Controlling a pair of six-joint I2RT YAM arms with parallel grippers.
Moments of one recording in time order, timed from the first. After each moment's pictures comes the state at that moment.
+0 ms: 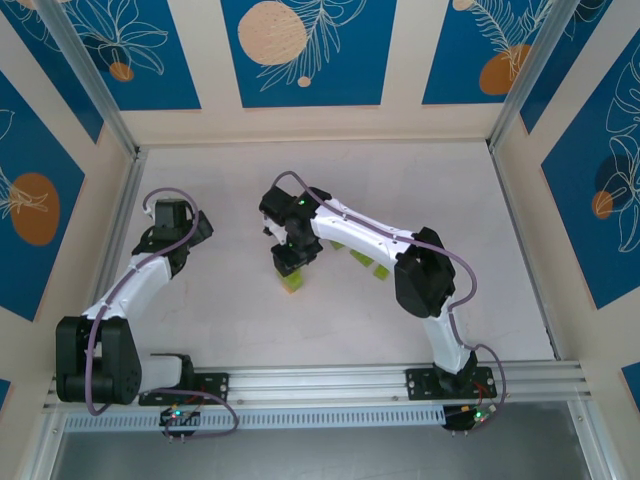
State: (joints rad) left arm -0.04 1.27 0.77 -0.28 -0.26 -0.49; right arm 0.90 2.08 1.88 -1.20 -0.15 0.24
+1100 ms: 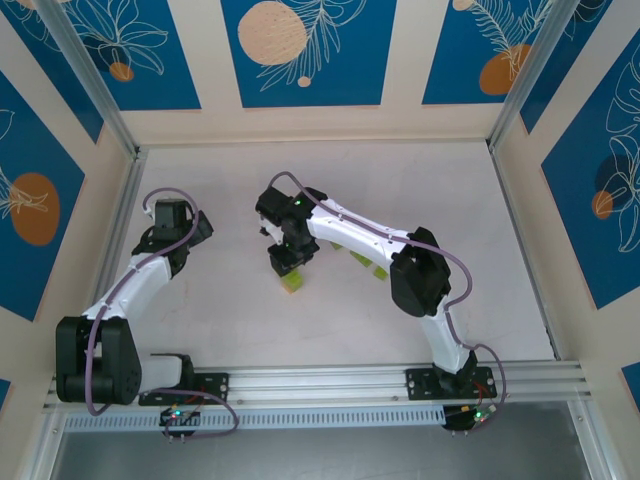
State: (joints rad) left arm -0.04 1.27 0.77 -0.28 -0.26 -0.49; right arm 0.91 2.11 1.92 -1.21 -0.14 0.24
